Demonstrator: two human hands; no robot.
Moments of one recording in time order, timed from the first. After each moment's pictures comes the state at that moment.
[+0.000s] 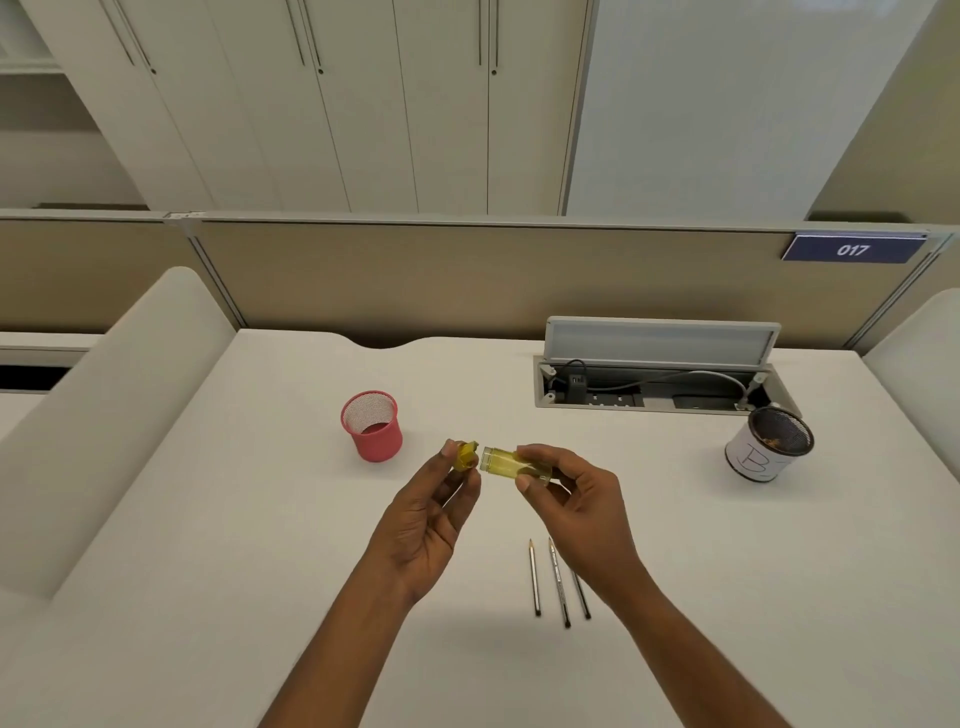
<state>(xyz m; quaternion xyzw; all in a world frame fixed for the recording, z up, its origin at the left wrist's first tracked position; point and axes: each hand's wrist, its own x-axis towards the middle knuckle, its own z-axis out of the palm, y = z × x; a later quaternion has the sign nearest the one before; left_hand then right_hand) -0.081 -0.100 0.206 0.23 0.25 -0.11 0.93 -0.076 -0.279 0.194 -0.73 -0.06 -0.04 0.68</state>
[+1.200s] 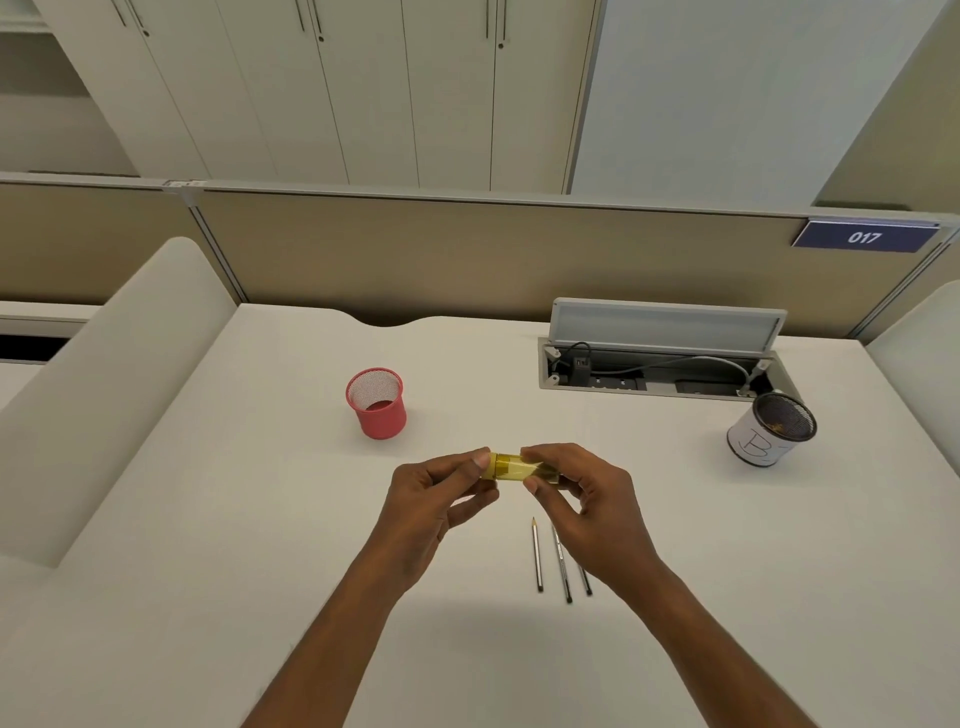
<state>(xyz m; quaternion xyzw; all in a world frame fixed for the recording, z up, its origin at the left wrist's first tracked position) -0.098 -0.092 0.202 0.54 0.14 -0.09 0.82 -0.086 -0.289 0.187 -0.82 -0.18 -0.09 0.53</state>
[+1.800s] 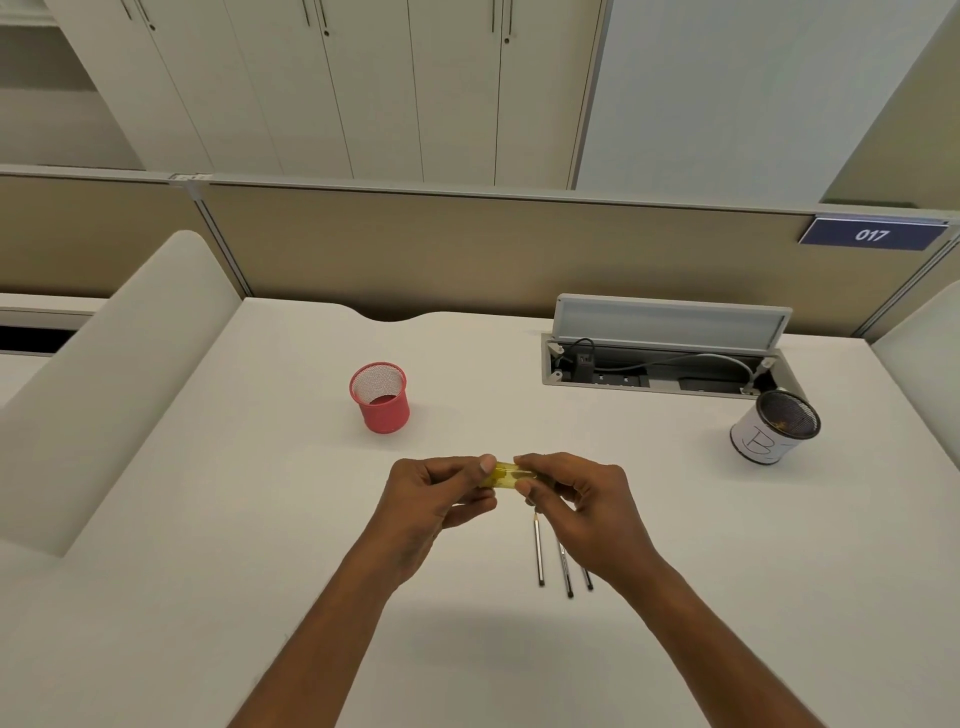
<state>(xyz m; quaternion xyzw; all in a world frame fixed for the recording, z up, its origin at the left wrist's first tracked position) -0.104 -0.086 0.206 0.58 0.15 -0.11 0.79 -0.087 -0.287 0.181 -0.81 -0.18 -0.04 0.56</state>
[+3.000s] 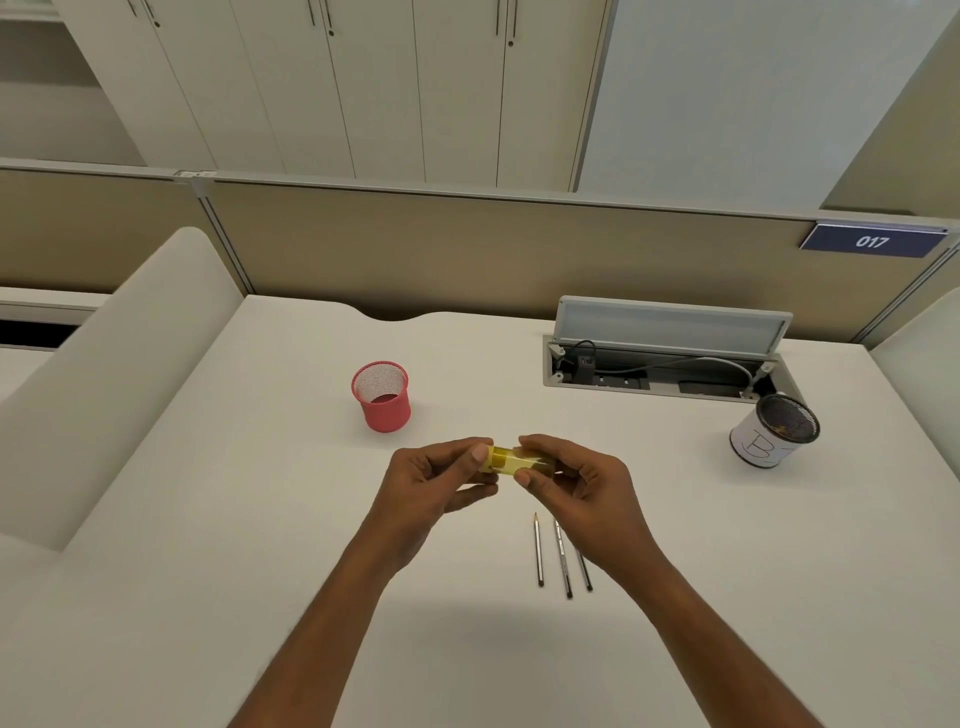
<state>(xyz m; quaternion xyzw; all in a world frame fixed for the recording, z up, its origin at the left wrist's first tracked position) -0.098 -0.079 0.198 0.58 0.07 -0.07 0.81 -0.086 -0.282 0.191 -0.77 -0.11 0.00 0.62</state>
